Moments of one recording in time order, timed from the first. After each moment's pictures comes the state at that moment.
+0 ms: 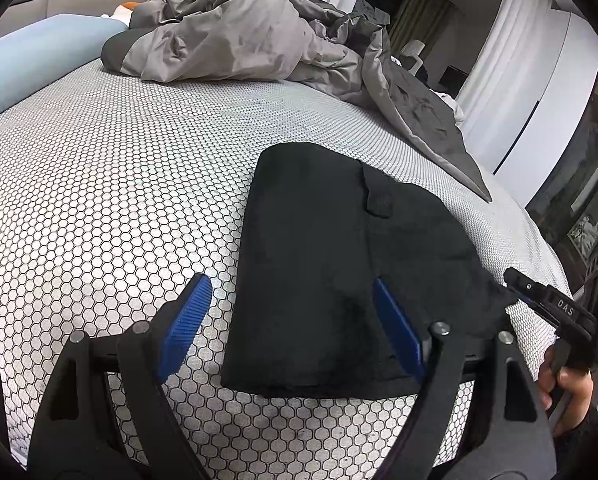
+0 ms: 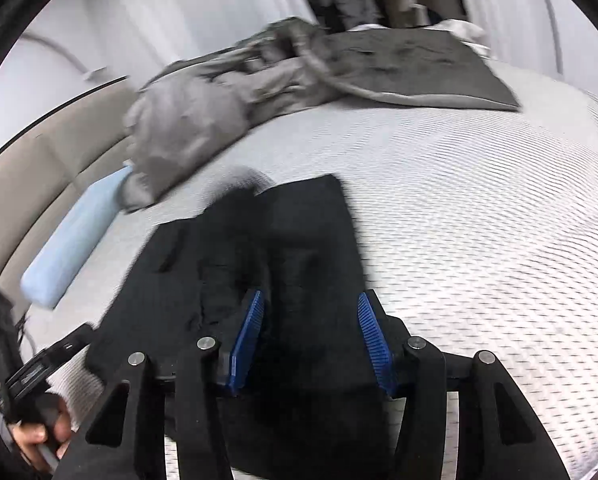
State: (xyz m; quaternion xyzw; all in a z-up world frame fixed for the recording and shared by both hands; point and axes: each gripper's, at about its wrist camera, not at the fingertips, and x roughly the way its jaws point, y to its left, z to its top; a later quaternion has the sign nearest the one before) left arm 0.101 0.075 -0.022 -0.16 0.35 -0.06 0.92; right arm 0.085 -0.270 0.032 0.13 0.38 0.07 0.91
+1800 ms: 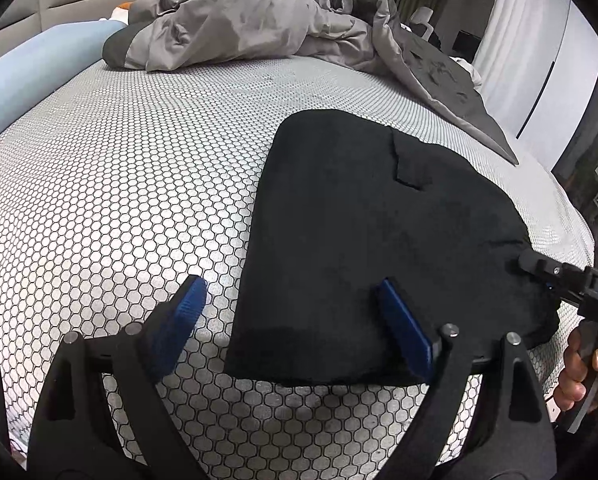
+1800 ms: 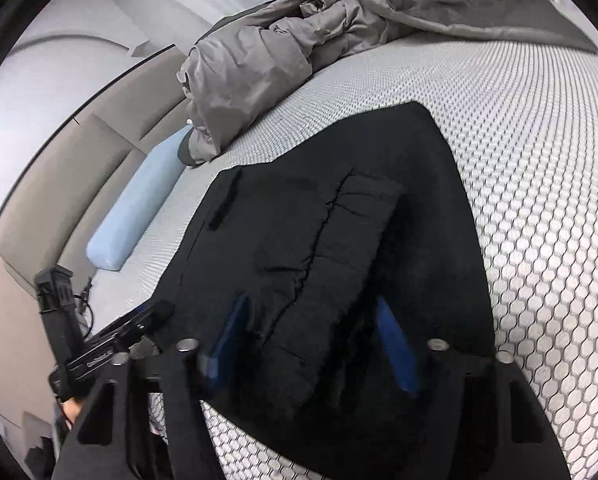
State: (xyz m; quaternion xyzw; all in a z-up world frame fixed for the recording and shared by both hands) left arm 0.112 0.068 -0.040 -0.11 0.40 -0.03 0.91; right arm 0.107 -0.237 0.004 0.18 0.45 0.22 0.84
